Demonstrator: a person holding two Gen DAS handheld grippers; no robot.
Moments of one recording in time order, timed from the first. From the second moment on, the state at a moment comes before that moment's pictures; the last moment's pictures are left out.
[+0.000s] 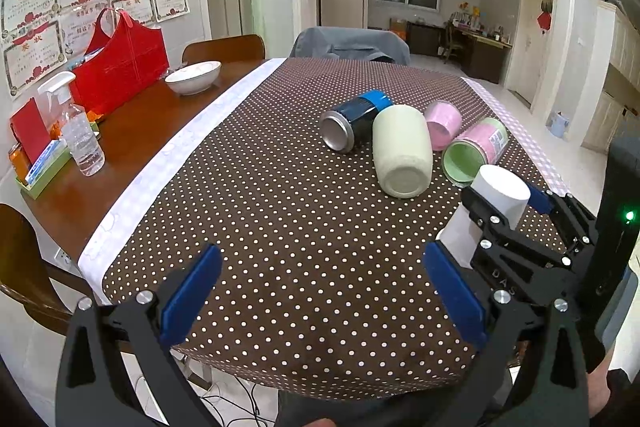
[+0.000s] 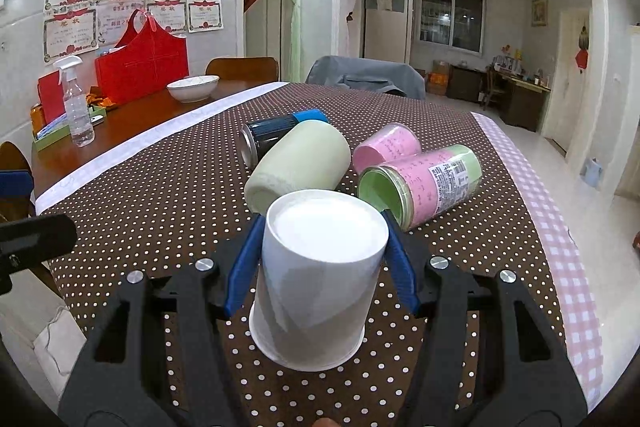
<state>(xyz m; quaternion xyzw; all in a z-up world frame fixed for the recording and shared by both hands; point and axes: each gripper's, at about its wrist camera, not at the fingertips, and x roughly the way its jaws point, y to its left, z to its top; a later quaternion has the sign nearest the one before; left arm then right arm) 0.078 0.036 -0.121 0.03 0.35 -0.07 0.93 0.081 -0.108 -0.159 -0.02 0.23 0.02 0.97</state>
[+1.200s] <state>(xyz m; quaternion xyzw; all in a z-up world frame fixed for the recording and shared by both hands) 0.054 0.019 -0.090 0.04 0.30 -0.09 0.95 0.043 -0.126 -0.099 0.02 0.23 0.03 0.97</state>
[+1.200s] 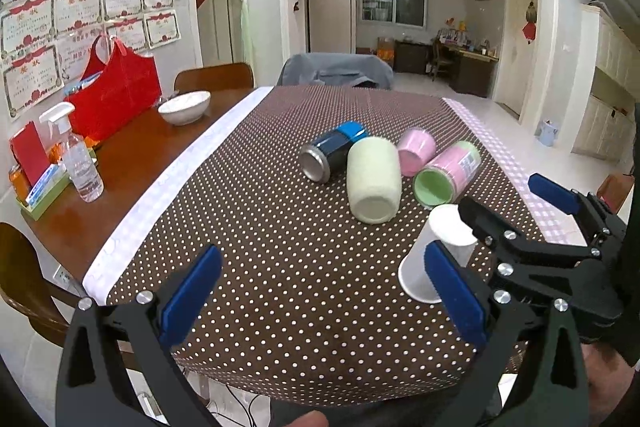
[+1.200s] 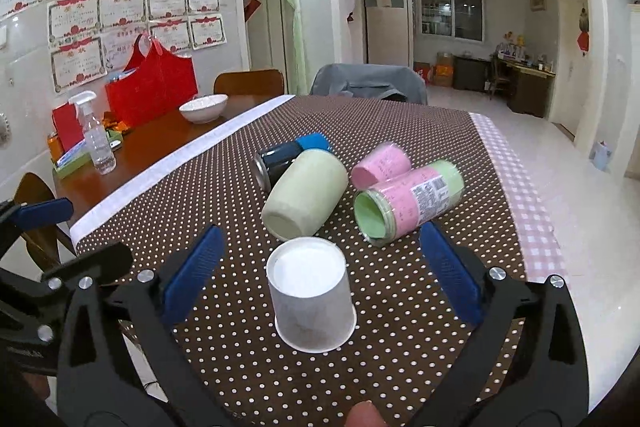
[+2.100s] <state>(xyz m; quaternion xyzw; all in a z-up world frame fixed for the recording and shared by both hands) -0.002 -0.010 -0.023 0.08 0.20 -0.07 0.97 -0.047 -0.162 -0.020 0.08 0.13 -0.02 0.99</state>
